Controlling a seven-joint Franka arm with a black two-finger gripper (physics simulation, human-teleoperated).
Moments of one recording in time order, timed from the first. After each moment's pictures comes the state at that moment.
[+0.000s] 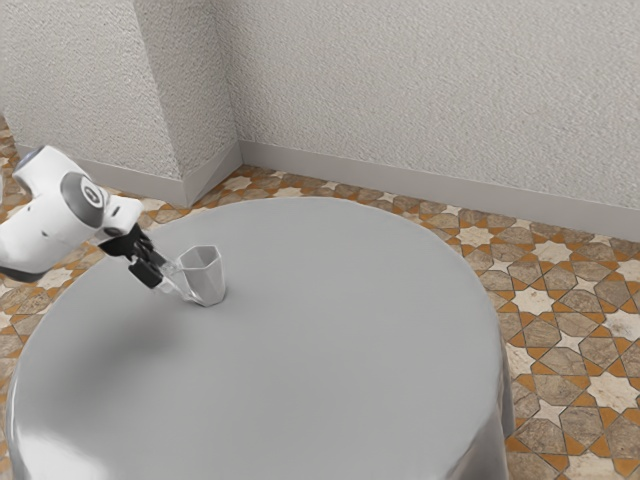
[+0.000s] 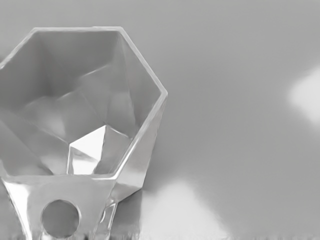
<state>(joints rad) 0.24 0.19 0.11 -2.15 -0.69 2.46 1.53</state>
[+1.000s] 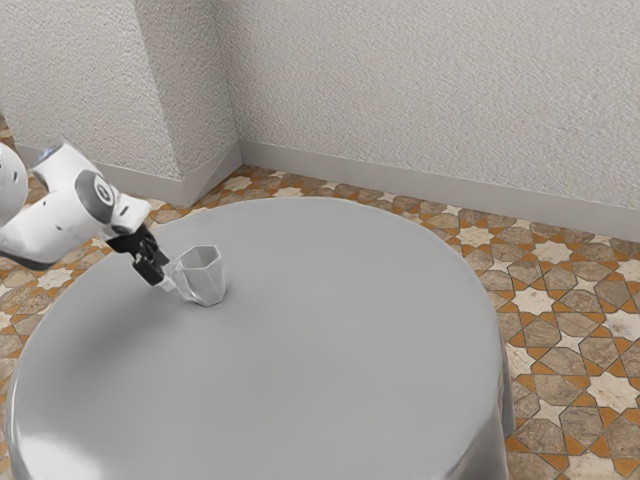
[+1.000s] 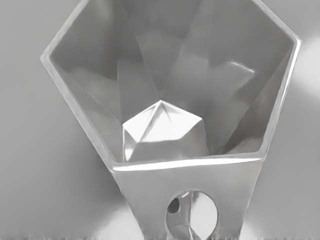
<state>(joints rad) 0.29 0.37 0.10 -1.96 -0.61 2.40 1.55</state>
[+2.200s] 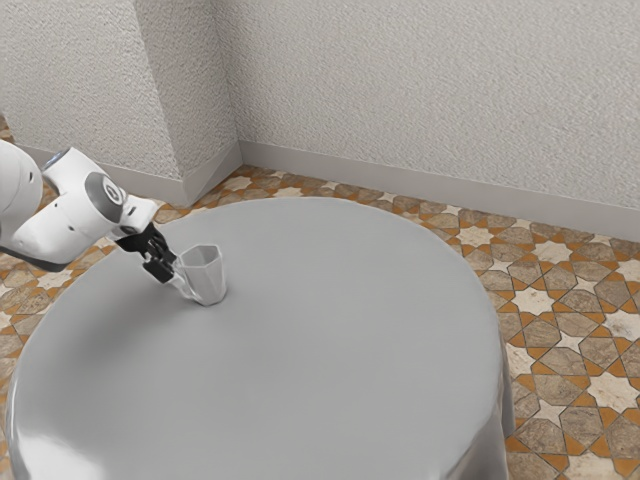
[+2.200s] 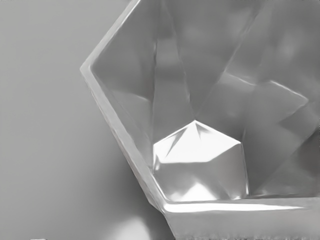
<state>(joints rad) 0.31 0.46 0.08 -1.87 -0.67 2.40 1.60</state>
